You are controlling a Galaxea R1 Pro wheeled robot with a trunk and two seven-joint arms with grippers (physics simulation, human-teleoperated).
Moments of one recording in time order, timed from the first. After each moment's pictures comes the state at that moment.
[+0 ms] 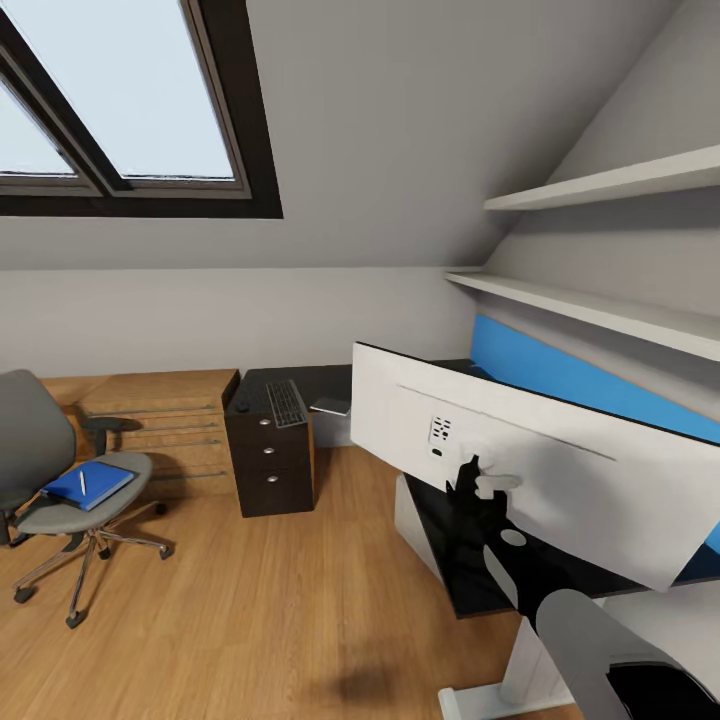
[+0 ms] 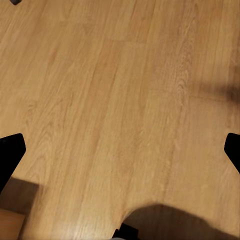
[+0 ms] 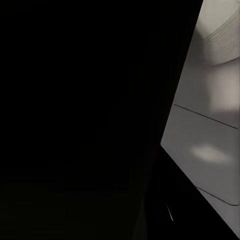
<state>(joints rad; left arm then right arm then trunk) -0.01 -0.05 0.04 -0.50 0.13 -0.26 0.30 -0.78 -0.02 0.04 -0.37 -0.02 -0.24 -0.03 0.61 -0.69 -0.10</state>
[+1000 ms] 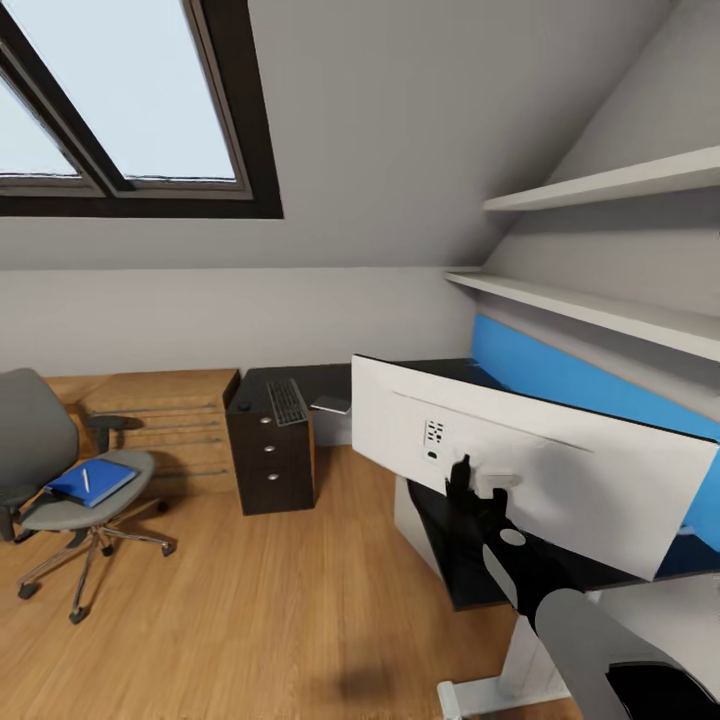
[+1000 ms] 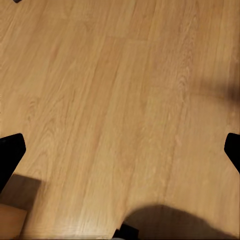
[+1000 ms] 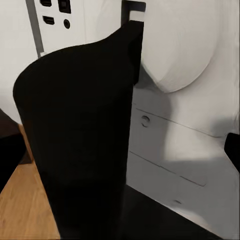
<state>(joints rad) -0.01 -0.05 0.04 -0.50 0.13 -0.26 0.30 -0.78 -0.02 0.04 -0.37 -0.02 -0.24 -0.04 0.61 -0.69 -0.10</state>
